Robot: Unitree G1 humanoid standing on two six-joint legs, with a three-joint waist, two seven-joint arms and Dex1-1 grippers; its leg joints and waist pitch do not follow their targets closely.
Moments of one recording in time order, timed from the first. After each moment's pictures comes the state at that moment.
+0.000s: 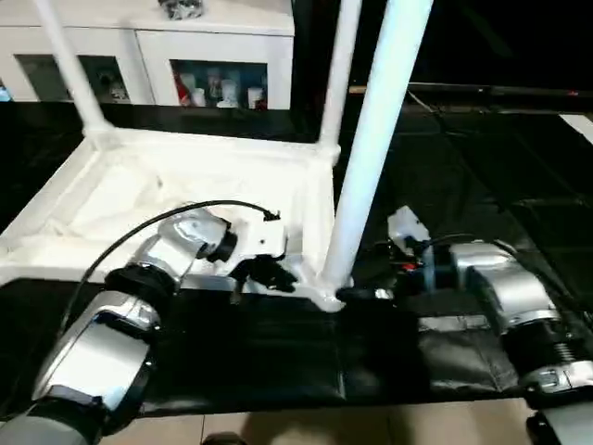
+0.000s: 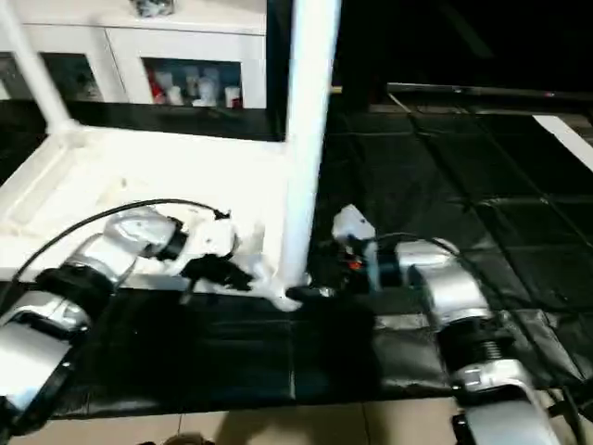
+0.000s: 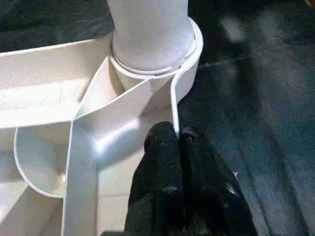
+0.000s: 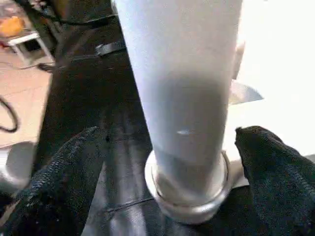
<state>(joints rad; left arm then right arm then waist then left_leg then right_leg) -0.85 0.36 -0.36 0.94 0.15 -0.25 -1.44 -0.55 -0.41 0.15 0.52 0.20 0.22 1.40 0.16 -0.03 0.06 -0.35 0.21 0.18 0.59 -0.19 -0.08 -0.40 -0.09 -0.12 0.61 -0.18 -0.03</state>
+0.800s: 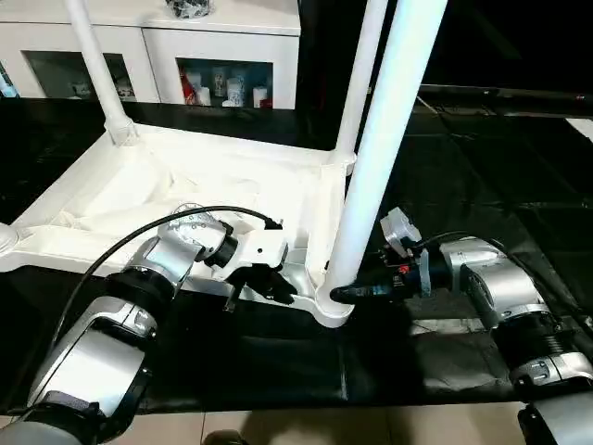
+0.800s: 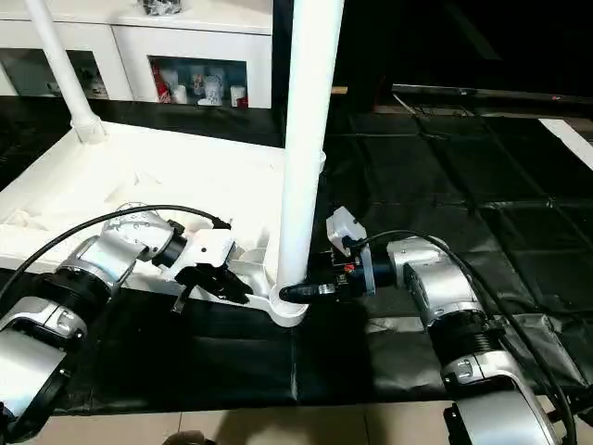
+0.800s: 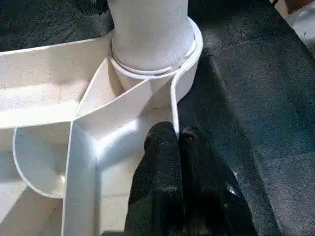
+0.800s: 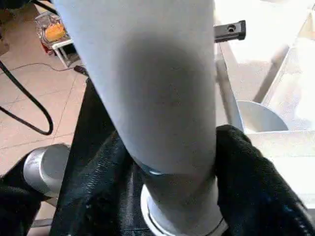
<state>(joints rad) -0.82 0.36 -0.37 0.89 0.14 -0.26 -1.50 -0.59 -0.38 0.17 0.56 0.23 0.22 1.48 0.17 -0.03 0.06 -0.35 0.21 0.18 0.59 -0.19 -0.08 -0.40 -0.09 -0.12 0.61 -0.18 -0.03</state>
